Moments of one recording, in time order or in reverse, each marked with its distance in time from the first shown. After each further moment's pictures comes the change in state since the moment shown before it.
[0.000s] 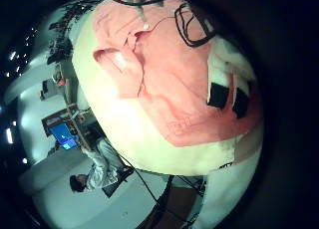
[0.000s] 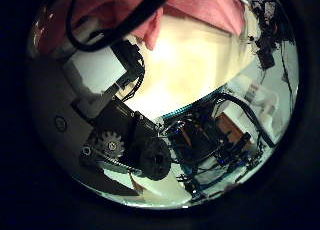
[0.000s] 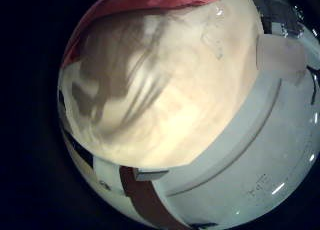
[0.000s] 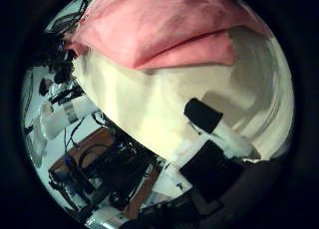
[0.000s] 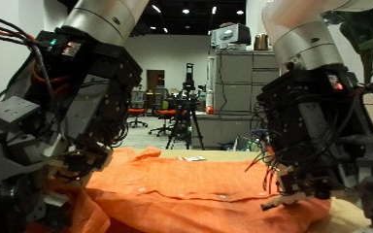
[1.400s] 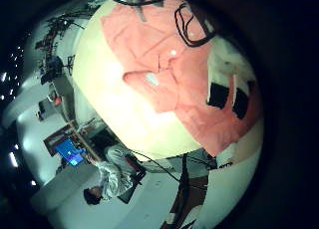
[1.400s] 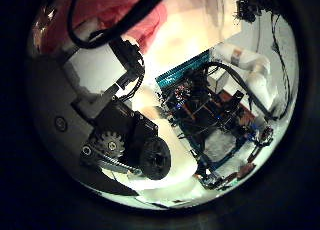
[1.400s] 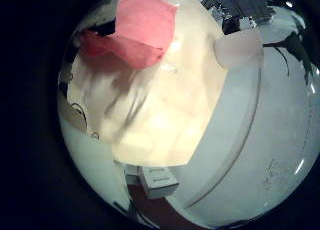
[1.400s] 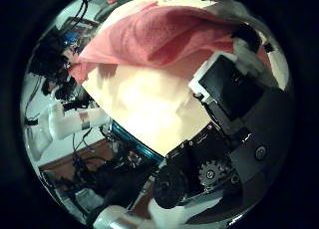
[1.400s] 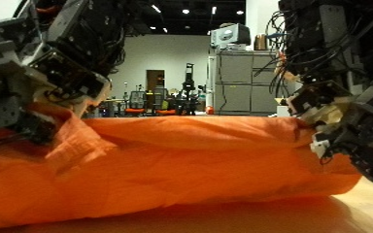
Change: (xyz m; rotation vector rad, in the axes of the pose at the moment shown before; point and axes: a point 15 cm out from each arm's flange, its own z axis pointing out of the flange) left arm -0.025 0.050 -0.088 -0.022 0.001 0.223; right arm 0.028 0.047 -0.120 0.306 0.053 0.164
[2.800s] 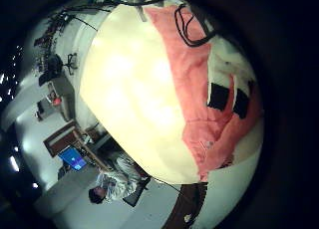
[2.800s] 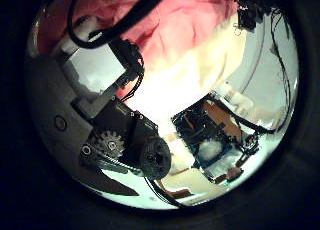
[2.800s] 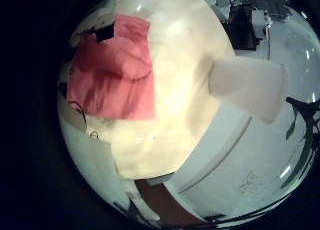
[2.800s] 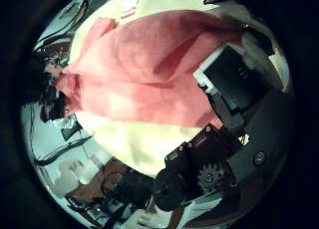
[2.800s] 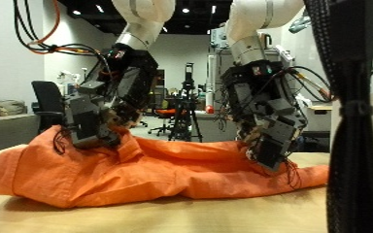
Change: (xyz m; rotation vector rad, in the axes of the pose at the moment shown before) left arm -0.146 -0.223 -0.007 -0.056 0.027 -0.073; right arm 0.057 -0.254 0.094 -0.224 0.028 0.046
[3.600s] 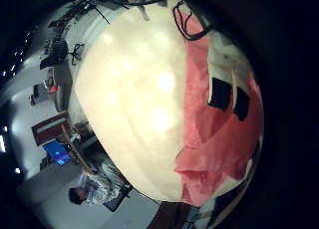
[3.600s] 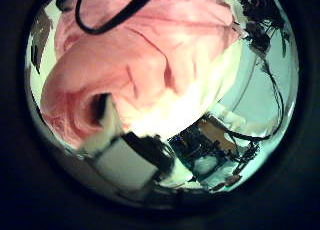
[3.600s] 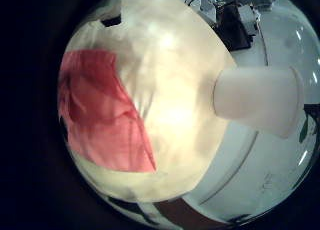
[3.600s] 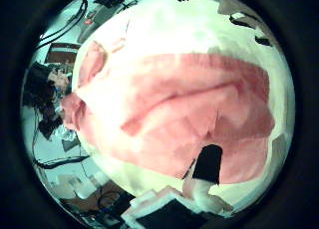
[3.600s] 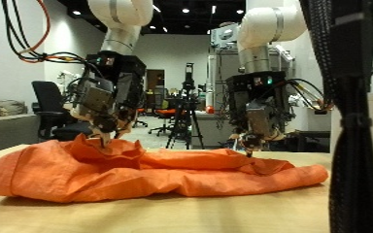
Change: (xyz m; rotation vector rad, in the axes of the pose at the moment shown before) left arm -0.033 -0.017 -0.024 0.259 0.148 -0.167; right arm 0.035 -0.059 -0.037 0.311 -0.085 0.147
